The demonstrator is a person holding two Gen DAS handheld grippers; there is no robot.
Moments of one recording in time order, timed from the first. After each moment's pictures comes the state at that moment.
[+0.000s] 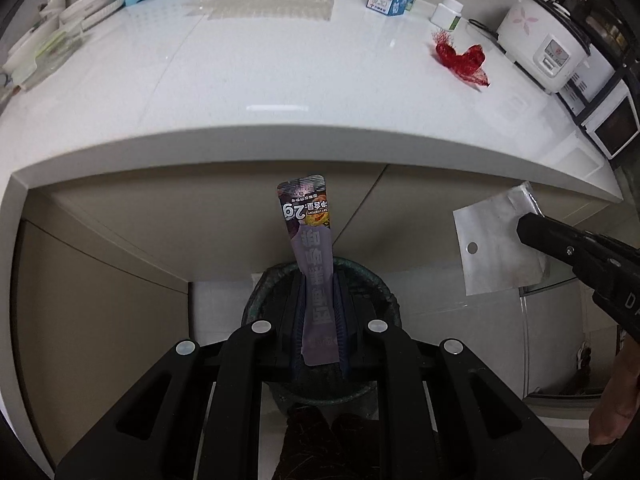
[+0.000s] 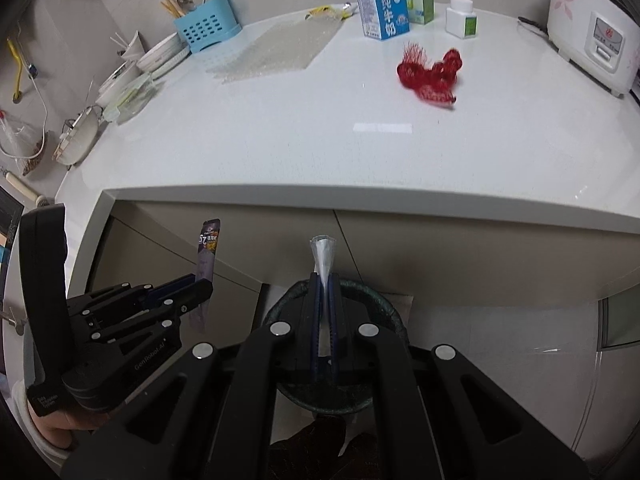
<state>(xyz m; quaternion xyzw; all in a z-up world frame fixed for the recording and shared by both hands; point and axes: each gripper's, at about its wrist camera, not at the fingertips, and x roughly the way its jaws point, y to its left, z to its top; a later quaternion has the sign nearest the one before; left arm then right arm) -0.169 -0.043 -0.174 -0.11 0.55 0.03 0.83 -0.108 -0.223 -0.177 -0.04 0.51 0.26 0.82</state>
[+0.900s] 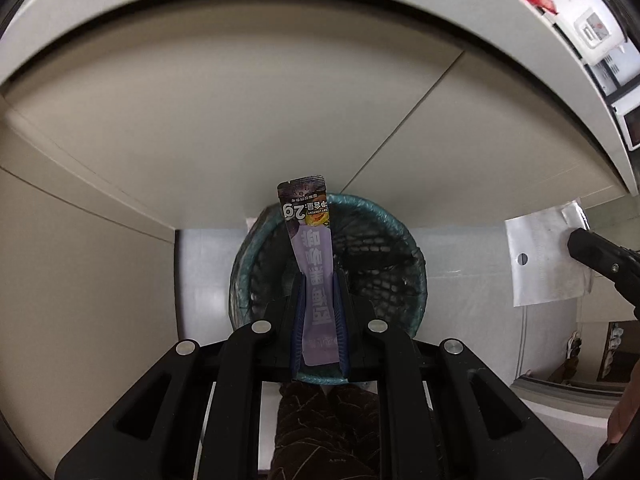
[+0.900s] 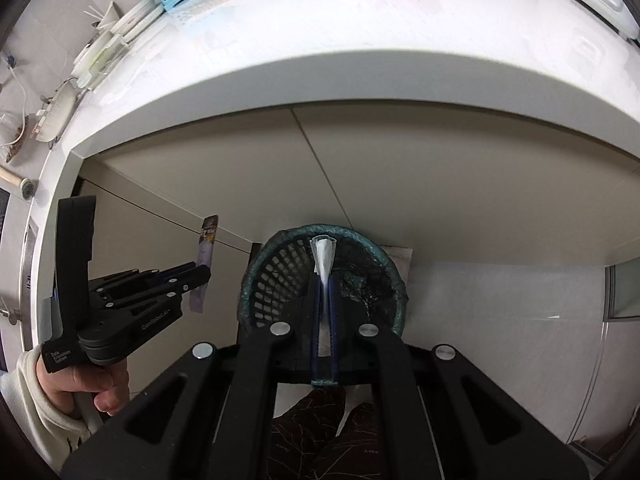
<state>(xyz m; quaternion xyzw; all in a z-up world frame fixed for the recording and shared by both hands) -0.175 -0.028 -0.274 -0.15 0.62 0.03 0.77 -0.105 -0.238 -0.255 -0.04 0.57 0.24 0.78</state>
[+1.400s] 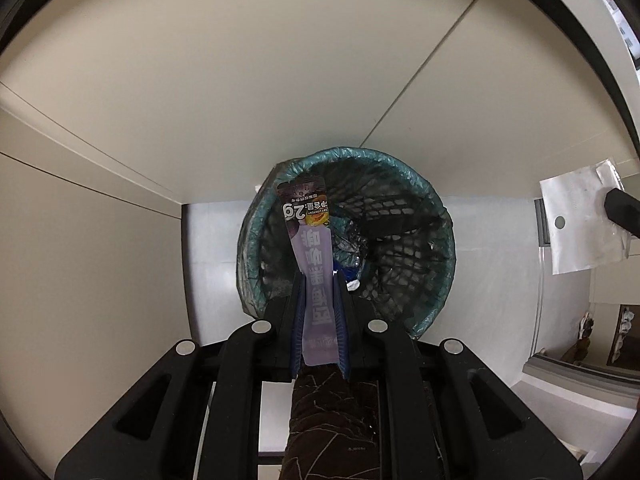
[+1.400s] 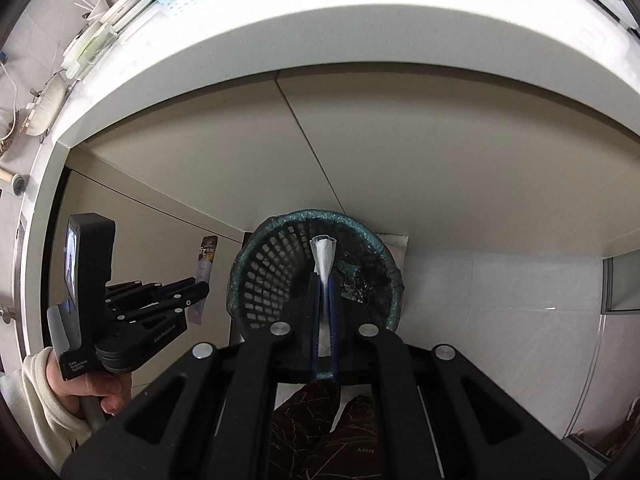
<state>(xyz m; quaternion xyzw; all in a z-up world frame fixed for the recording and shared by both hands) -0.187 -0.032 -0.317 -0.12 0.66 0.03 0.74 -0.106 -0.227 -0.275 -0.05 0.58 0.23 0.78</state>
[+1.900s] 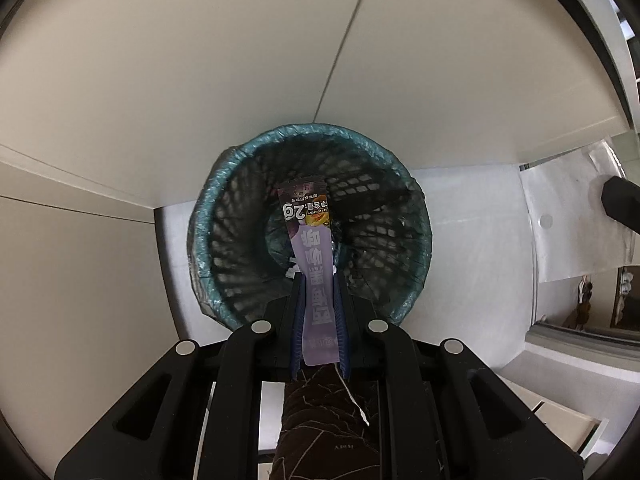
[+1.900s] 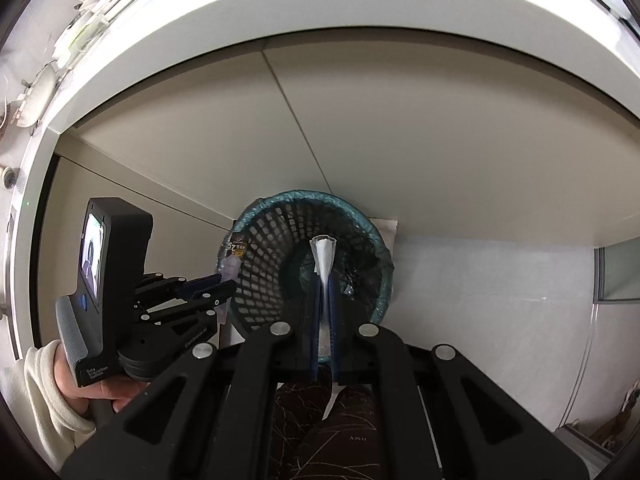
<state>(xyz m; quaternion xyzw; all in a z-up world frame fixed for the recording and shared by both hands) -0.182 -0.076 -0.336 -0.09 0.68 -0.03 0.73 -0.122 -0.237 -0.287 -0.06 0.60 0.21 0.77</state>
